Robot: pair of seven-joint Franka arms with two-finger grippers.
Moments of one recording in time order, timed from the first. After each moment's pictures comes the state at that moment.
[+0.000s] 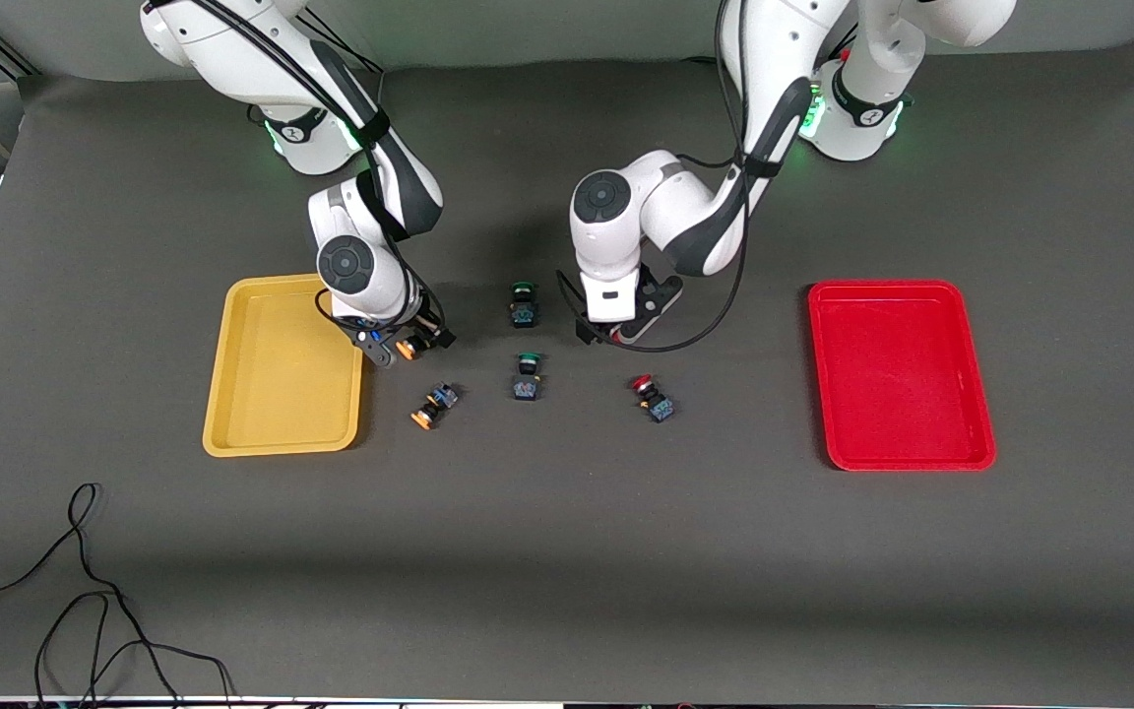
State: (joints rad) left arm -0.83 0.55 -0.03 -1.91 0.12 2.45 -1.75; right arm 0.60 0.35 -0.09 -2.31 0.22 2.47 1.12
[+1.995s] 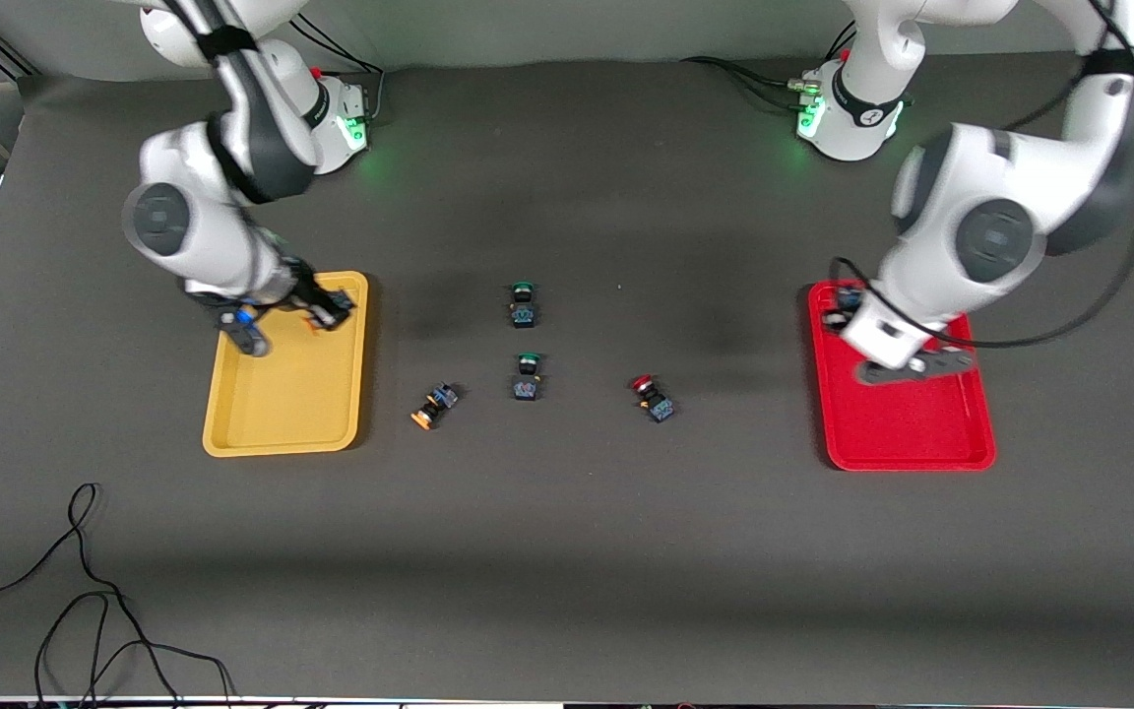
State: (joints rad) left arm -0.21 0.12 0.00 -2.03 0.01 1.96 -0.31; right arm 0.60 -0.03 -0.38 -2.29 0.12 2.10 0.98
